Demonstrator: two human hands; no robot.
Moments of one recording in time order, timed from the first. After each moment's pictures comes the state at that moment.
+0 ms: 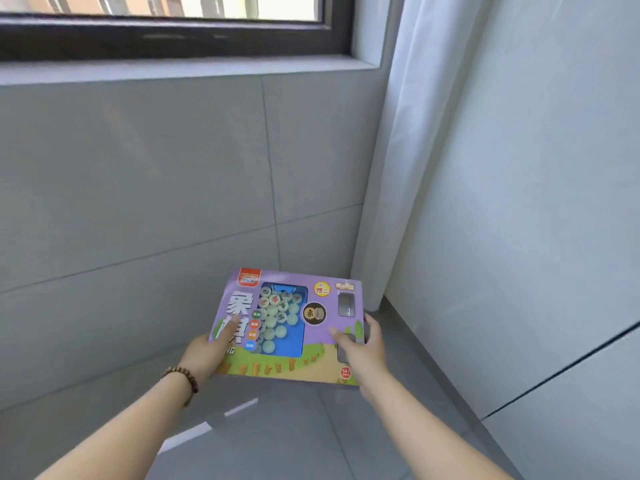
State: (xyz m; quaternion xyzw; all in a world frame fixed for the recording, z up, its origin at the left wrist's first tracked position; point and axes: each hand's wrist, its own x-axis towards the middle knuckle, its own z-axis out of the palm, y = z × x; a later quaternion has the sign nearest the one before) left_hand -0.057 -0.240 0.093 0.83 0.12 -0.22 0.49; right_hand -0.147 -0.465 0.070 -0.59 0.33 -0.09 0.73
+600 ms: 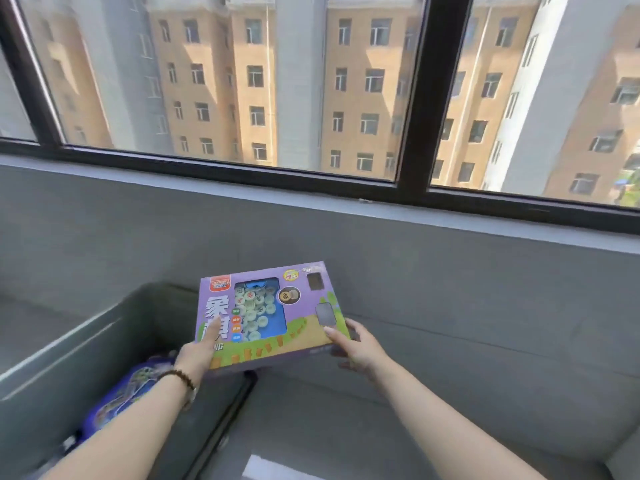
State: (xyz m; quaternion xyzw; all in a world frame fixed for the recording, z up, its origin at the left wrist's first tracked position) left_hand -0.191 0.235 0.240 0.66 0.38 0.11 0.63; right_hand -0.105 -0.024 0.261 -0.72 -0.06 0.21 0.66
